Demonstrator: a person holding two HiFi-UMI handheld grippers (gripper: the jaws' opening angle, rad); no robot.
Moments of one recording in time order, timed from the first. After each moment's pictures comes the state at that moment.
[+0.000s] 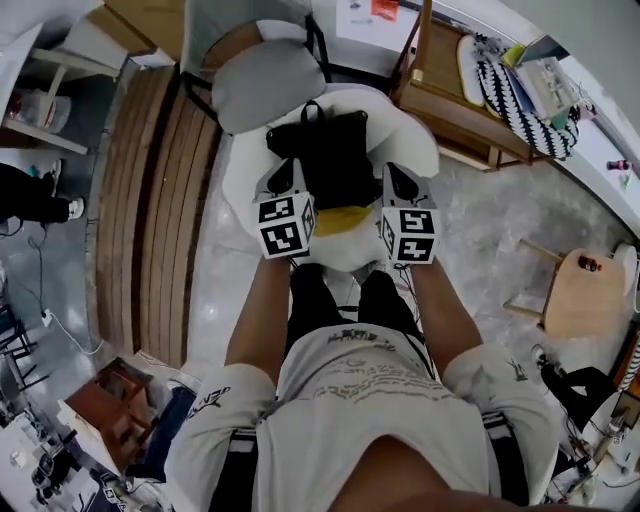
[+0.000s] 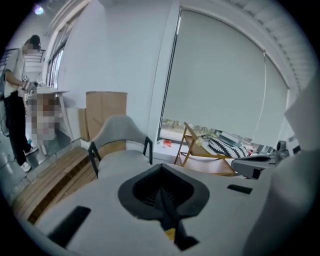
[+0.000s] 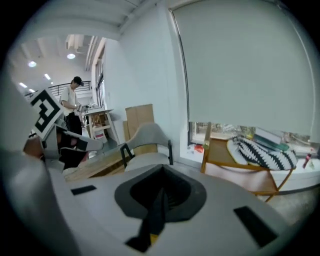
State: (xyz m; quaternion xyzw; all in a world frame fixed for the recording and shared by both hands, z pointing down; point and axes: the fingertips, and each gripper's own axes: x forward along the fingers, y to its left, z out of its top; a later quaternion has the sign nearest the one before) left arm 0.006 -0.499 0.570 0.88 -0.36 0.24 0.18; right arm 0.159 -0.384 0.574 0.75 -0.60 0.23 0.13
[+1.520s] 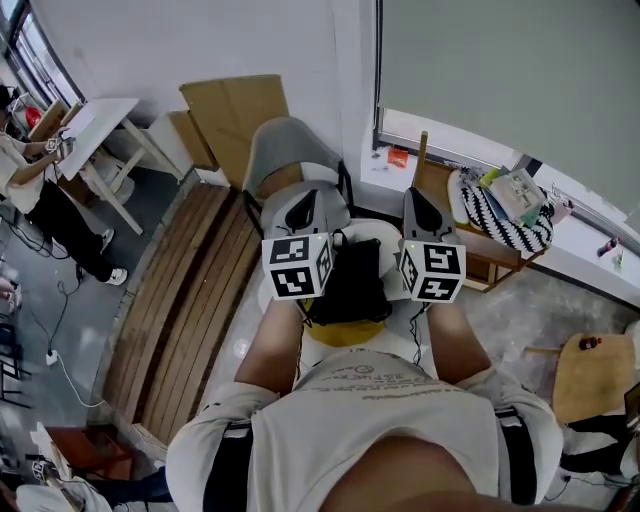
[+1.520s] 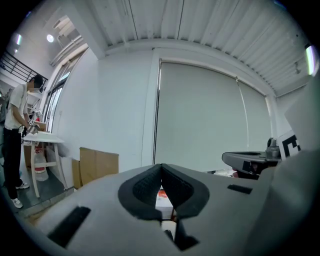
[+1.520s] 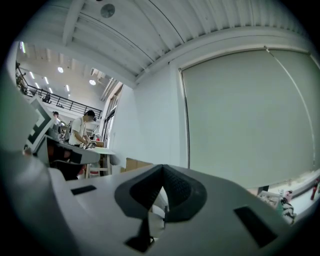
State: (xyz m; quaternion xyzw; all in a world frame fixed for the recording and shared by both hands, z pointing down) left arm 0.005 -0.497 0.270 0.93 -0.35 0.04 0.04; right arm 0.156 -0.402 0.263 0.79 -0.62 -0.02 0.00
